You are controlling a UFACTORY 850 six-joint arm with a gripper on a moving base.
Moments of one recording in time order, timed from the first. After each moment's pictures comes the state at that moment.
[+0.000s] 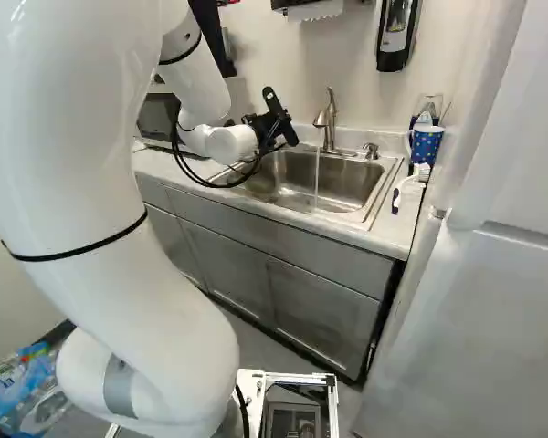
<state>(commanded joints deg) -2.0 -6.9 -47.3 5.4 41.6 55.5</state>
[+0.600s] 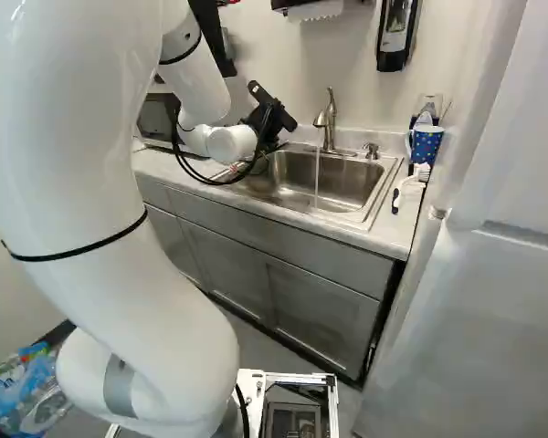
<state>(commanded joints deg) -2.0 -6.9 -47.3 5.4 41.6 37.4</state>
